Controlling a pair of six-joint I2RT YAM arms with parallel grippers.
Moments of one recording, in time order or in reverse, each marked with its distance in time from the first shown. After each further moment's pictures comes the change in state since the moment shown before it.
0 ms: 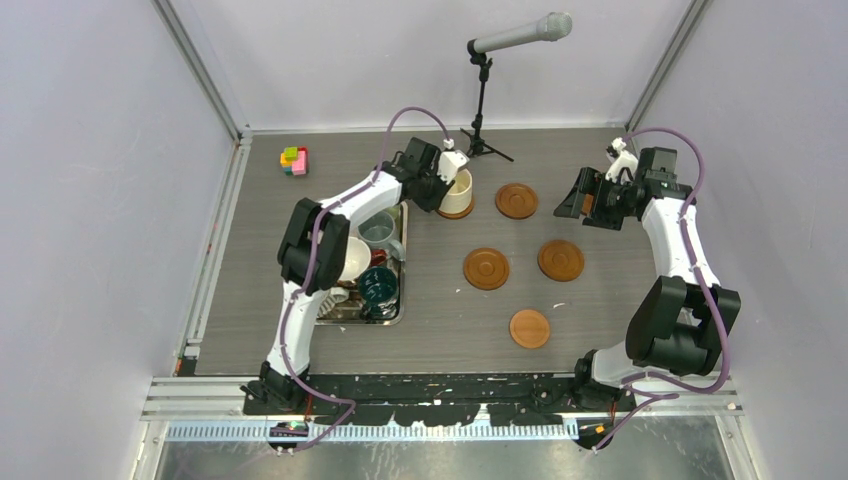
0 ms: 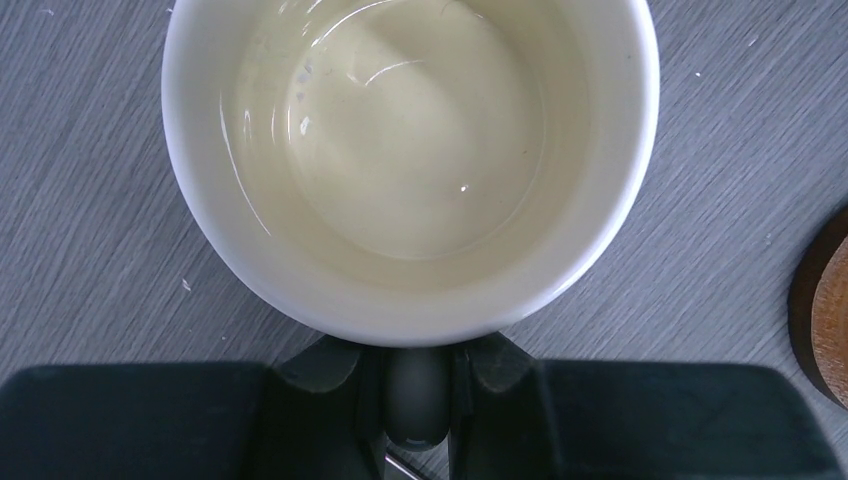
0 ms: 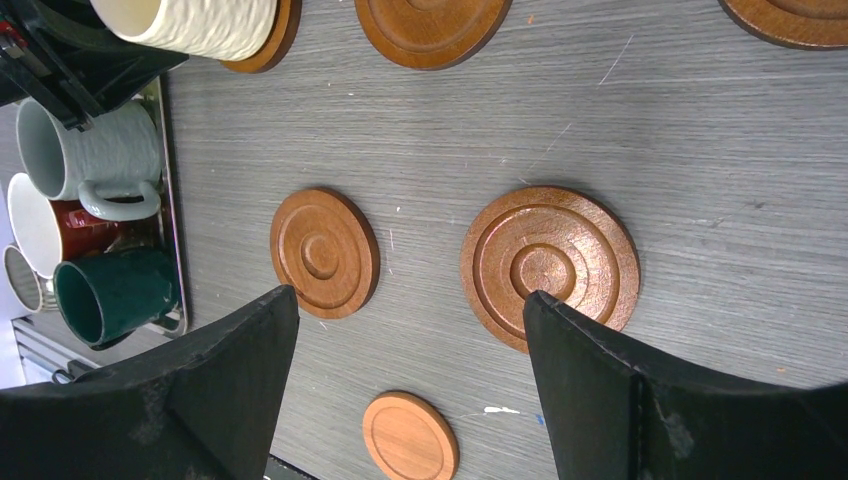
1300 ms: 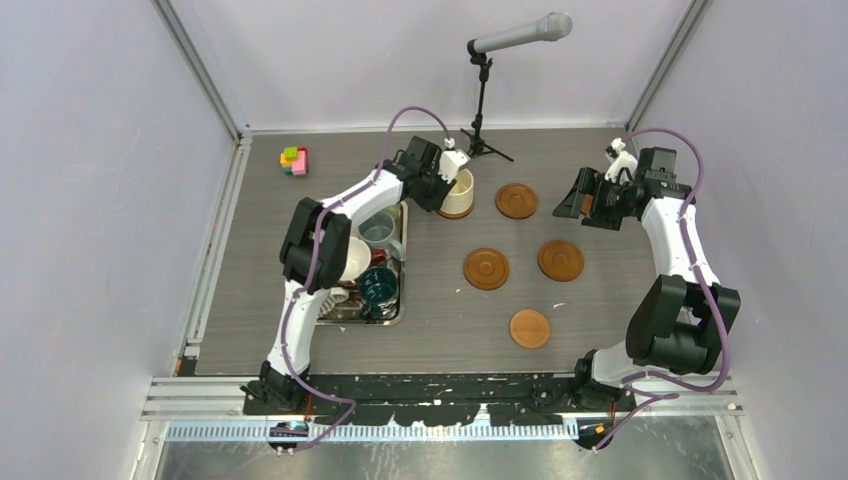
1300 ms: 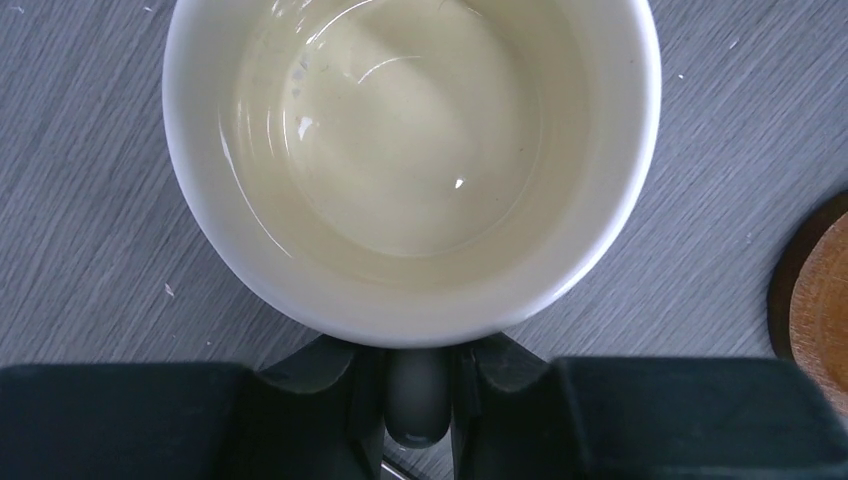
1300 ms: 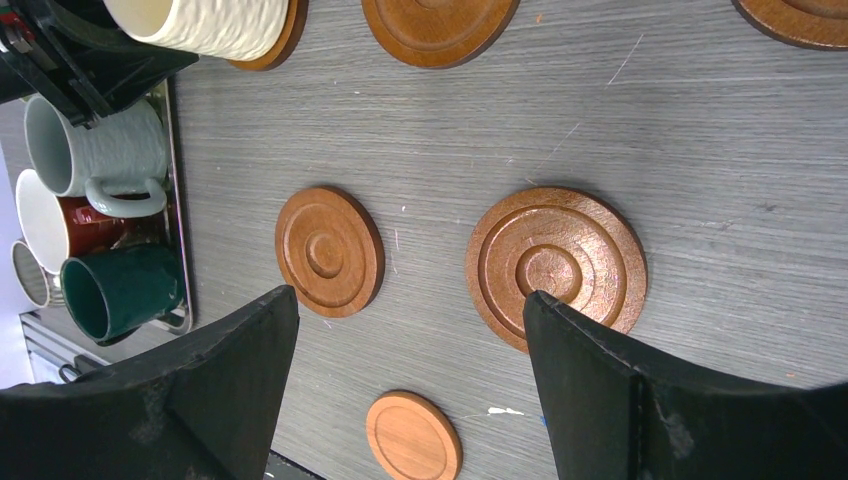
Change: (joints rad) left arm 0.000 0.024 0.037 -0.033 0.021 -0.013; right arm 0.000 0.005 0.000 0.000 -0.014 0.000
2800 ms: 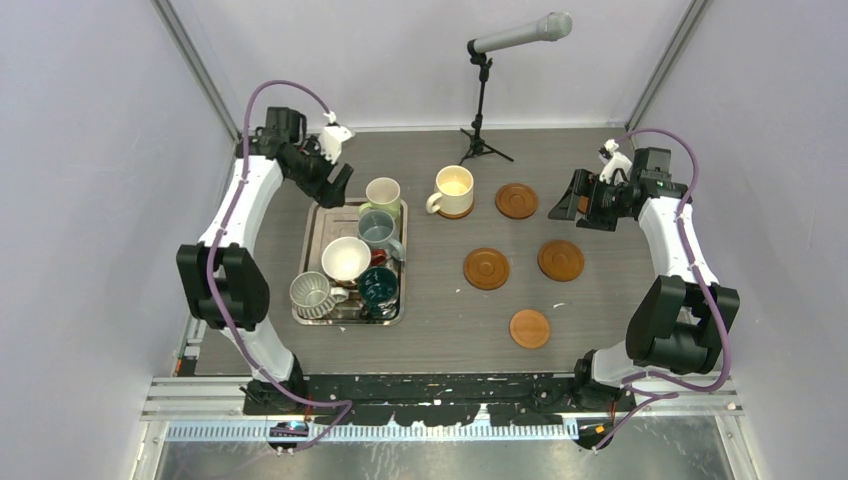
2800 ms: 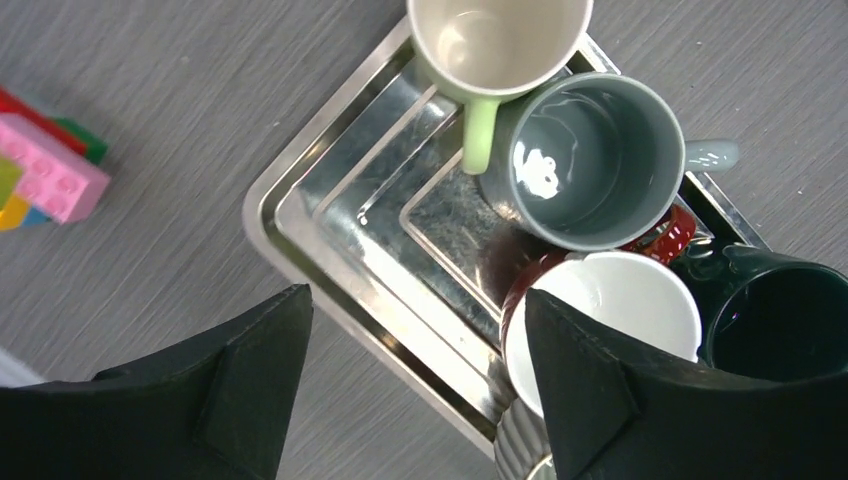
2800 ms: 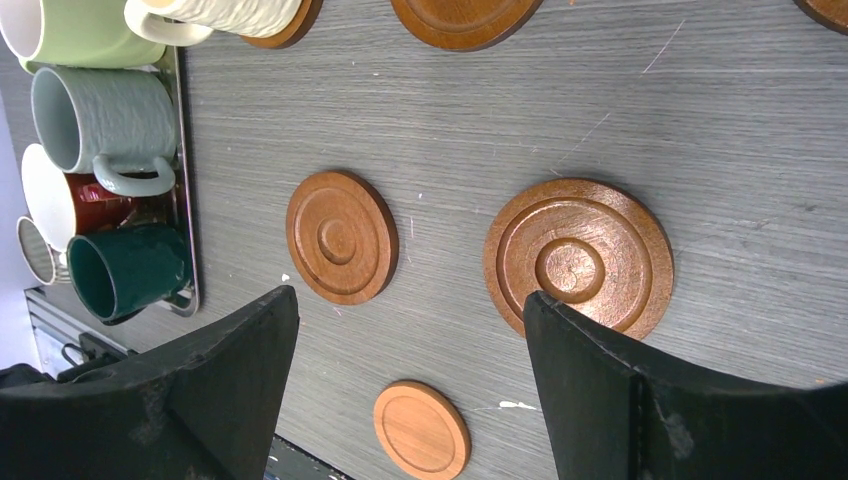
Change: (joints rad) left arm 0.491 -0.533 -0.184 -0.481 0.209 0.333; right arm 0.024 -0.001 0.000 -0.024 -0.015 -0.012
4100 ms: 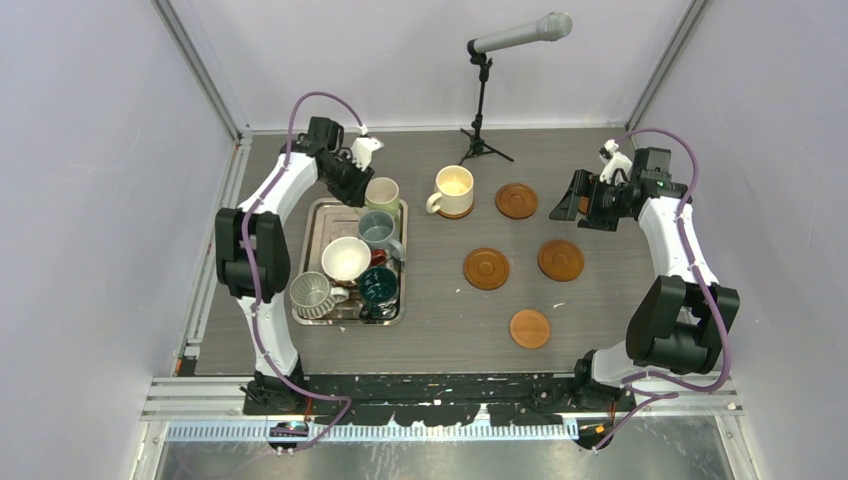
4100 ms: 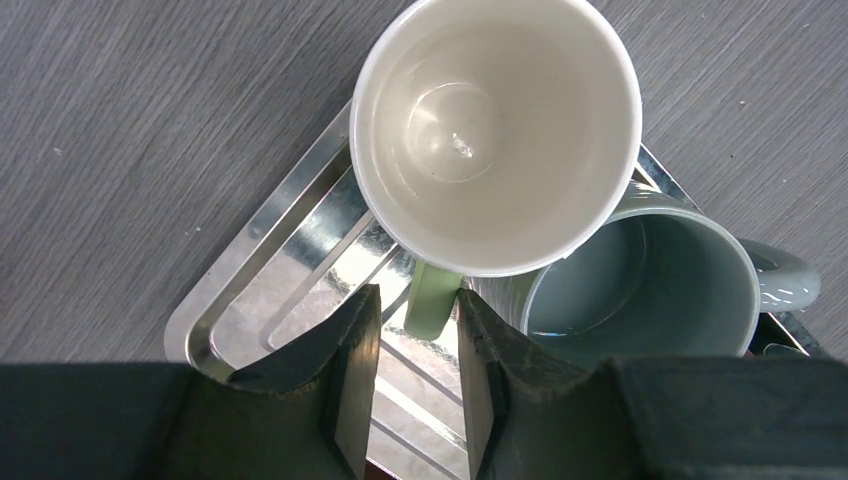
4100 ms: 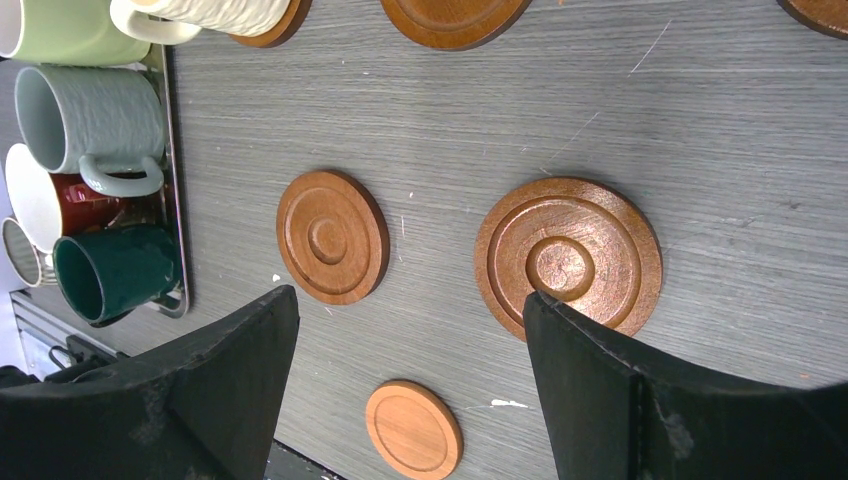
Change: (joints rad) left arm -0.103 0.261 0.025 0.155 -0.013 -0.067; right arm 0.000 0.000 0.000 -0.002 0.016 -0.012
